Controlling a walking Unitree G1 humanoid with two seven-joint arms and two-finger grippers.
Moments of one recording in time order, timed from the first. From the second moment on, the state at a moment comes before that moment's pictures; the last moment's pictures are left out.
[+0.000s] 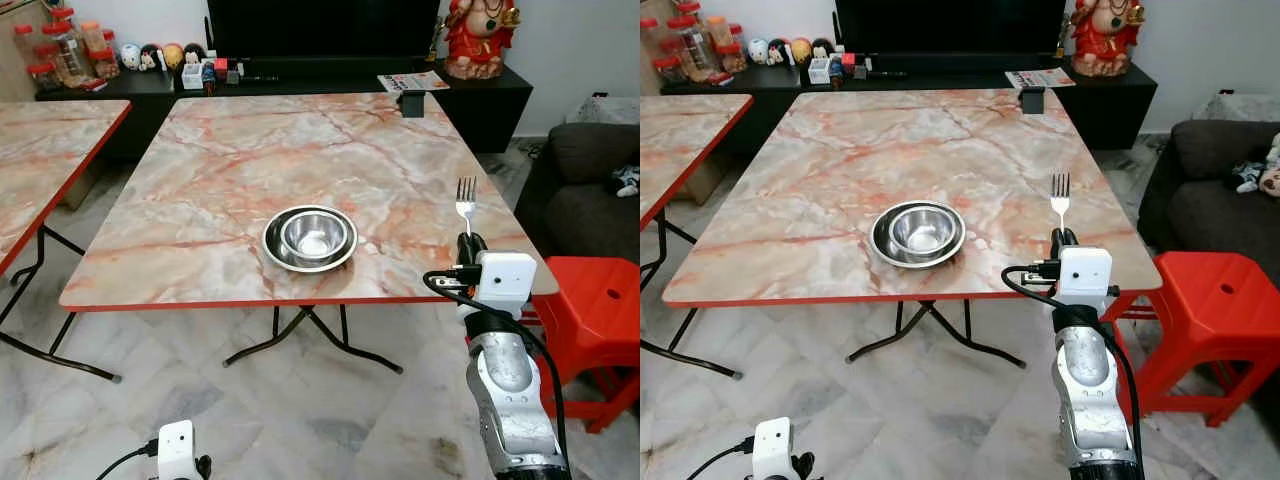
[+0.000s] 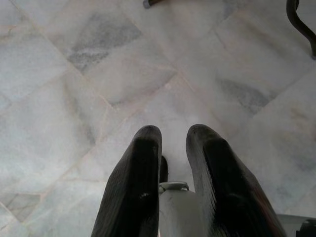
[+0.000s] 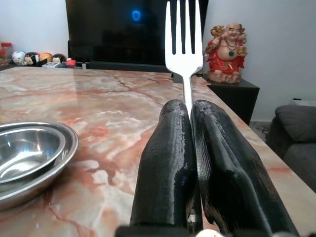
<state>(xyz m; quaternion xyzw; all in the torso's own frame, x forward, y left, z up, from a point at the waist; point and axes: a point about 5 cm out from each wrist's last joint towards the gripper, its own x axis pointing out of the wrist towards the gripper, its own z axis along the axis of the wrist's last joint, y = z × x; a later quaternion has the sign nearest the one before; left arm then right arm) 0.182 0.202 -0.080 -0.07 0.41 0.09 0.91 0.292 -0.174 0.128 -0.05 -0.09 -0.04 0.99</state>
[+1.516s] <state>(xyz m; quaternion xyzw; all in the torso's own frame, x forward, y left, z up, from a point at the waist) 0.183 0.203 -0.079 -0.07 0.40 0.10 0.91 0.293 -0.172 0.119 -0.04 -0.06 -0.03 1.00</state>
